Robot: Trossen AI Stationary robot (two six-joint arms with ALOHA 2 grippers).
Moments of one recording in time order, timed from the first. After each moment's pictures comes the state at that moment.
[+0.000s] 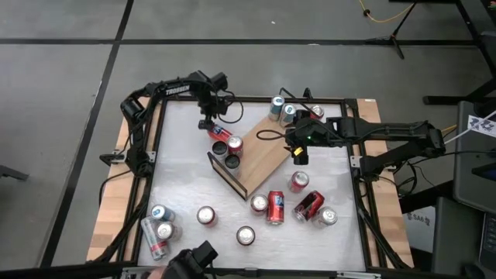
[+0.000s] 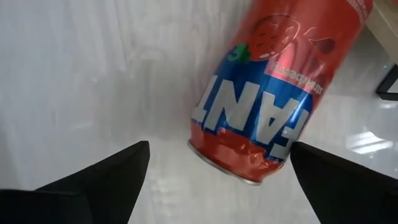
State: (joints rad) left arm 0.77 1.94 1.45 -1.09 0.26 0.83; right arm -0.05 1.30 1.20 -0.76 0.29 -0.26
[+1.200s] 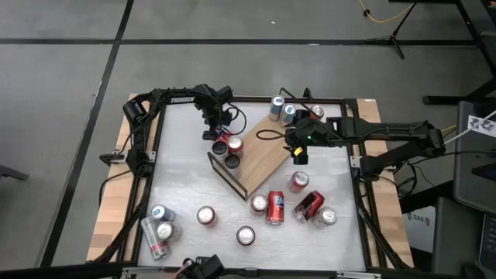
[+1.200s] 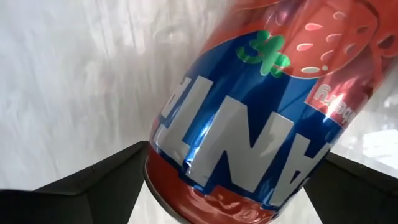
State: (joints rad) left arm 0.67 1.94 1.31 -0.92 0.18 0.71; right arm -0.05 1.30 1.20 -0.76 0.29 -0.27
